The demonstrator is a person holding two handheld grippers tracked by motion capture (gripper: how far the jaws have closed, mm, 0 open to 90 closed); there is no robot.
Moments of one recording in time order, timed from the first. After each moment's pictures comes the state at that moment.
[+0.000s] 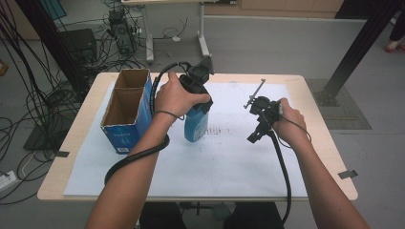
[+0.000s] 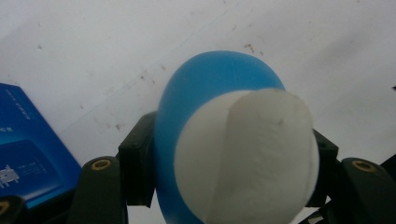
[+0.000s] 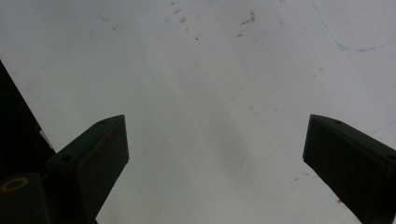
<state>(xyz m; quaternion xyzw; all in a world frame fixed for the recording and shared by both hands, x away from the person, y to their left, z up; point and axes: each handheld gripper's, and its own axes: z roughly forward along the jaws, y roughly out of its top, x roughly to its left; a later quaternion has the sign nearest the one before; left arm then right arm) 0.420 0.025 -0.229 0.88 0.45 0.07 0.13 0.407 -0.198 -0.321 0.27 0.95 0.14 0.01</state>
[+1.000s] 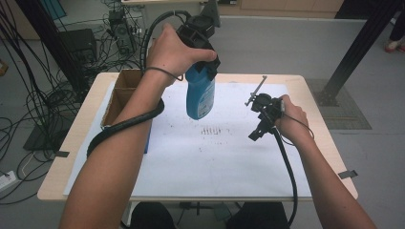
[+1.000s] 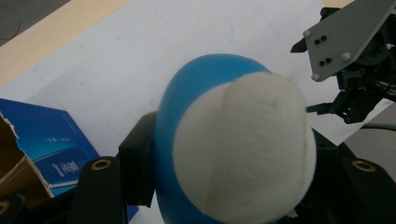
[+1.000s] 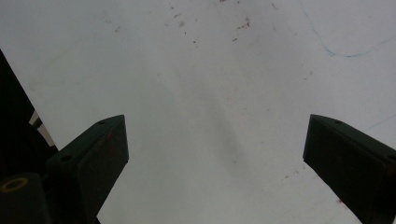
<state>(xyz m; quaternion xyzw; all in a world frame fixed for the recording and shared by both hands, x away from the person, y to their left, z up) 0.407 0.017 -0.104 0.88 0.44 0.08 0.16 0.409 -0.201 -0.310 0.26 0.96 0.14 0.02</state>
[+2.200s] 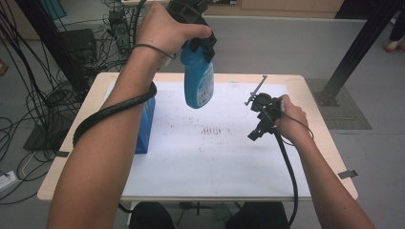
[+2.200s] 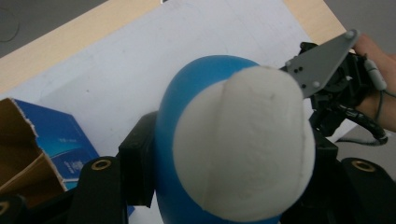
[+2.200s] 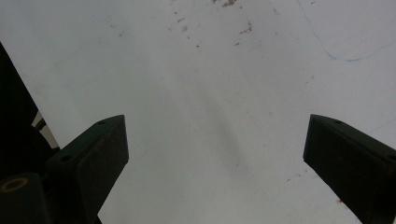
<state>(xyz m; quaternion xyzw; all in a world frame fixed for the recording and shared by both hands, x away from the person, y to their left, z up) 0.410 0.039 -0.067 0.86 0.47 0.07 0.19 0.407 -0.199 -0.308 0.26 0.95 0.15 0.02</state>
